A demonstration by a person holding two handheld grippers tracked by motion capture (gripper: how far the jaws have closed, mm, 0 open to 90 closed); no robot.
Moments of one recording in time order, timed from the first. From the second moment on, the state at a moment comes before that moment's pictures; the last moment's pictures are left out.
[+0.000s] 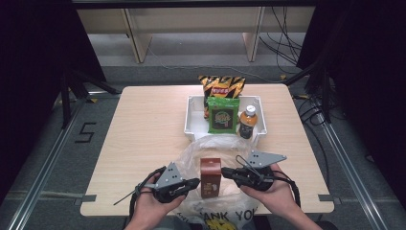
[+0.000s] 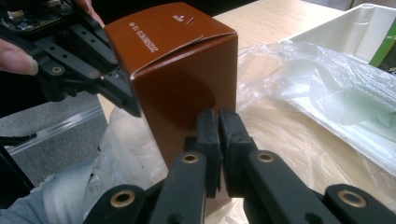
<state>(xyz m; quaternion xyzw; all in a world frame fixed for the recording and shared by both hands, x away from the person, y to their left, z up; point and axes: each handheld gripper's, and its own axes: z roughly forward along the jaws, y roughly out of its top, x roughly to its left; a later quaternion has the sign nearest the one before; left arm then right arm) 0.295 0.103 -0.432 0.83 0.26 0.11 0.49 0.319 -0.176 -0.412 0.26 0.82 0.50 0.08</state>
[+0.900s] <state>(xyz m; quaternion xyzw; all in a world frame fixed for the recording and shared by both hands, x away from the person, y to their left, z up) 0.296 0.092 -0.434 0.83 0.25 0.11 0.48 0.338 -0.170 -0.416 0.28 0.82 0.50 0.10</state>
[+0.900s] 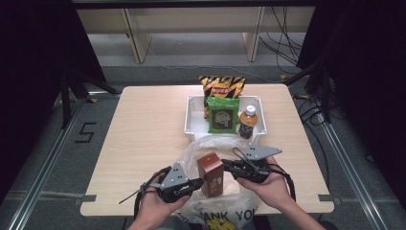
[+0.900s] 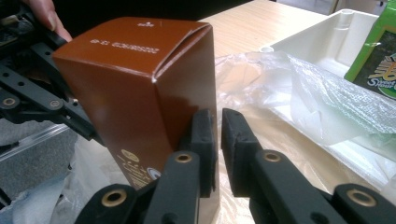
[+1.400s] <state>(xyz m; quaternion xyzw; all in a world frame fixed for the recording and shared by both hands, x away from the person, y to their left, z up) 0.299 0.094 -0.436 0.83 0.26 0.12 0.49 0.345 -0.171 -0.417 0.29 0.81 0.49 0.11</state>
